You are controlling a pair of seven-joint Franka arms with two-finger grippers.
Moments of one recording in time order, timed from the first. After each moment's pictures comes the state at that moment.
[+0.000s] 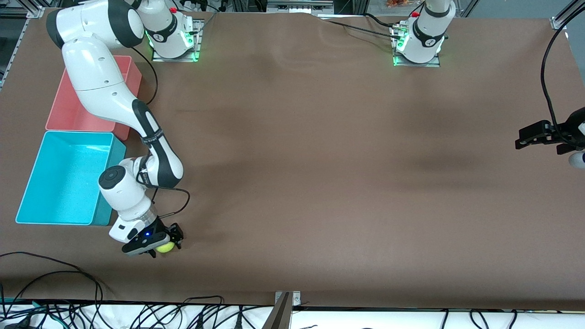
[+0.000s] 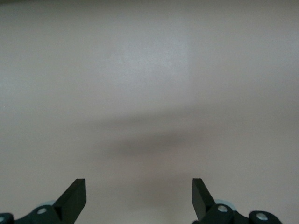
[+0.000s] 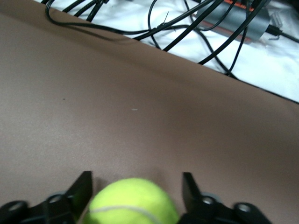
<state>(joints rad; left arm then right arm) 0.26 0.29 -0.24 -1.28 0.06 1.49 0.14 0.07 1.02 0.06 -1.34 0.01 2.91 -0.32</state>
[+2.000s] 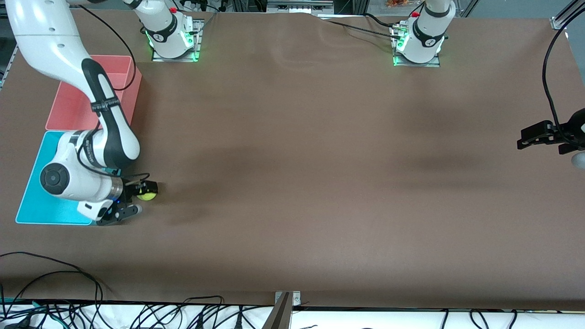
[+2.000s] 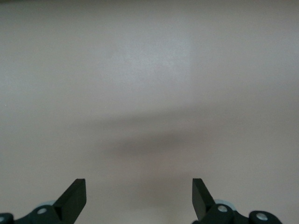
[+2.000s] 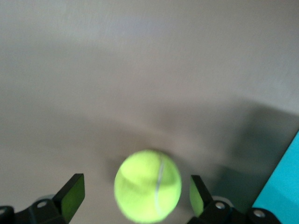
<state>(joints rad) 0.27 0.29 -0.24 -1.28 0.06 1.49 0.14 -0.03 0.65 0.06 -1.63 0.01 2.17 -0.33</state>
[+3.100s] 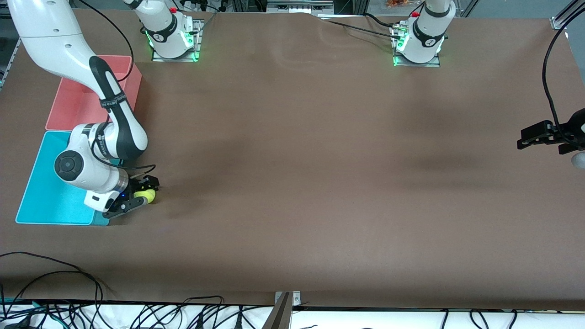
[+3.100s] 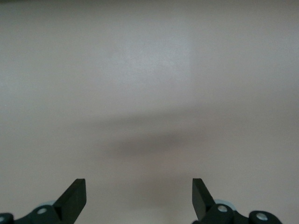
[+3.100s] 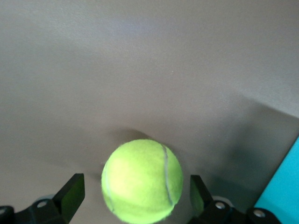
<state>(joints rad) 0.27 0.29 -0.24 -1.28 0.06 1.49 0.14 -0.04 0.64 0.05 -1.75 -0.06 2.38 -0.37</state>
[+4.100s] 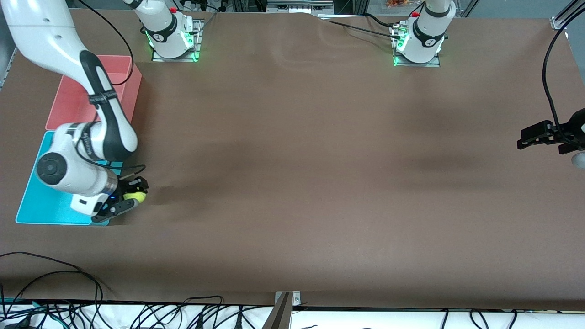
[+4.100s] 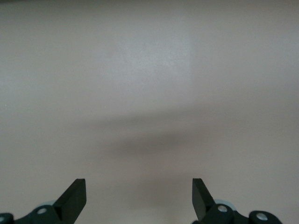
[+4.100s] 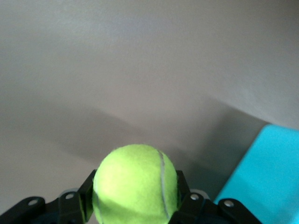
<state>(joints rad) 0.27 0.29 -0.24 -1.28 0.06 1.49 0.14 -0.04 0.60 0.05 -1.63 -0.07 2.17 -0.41</state>
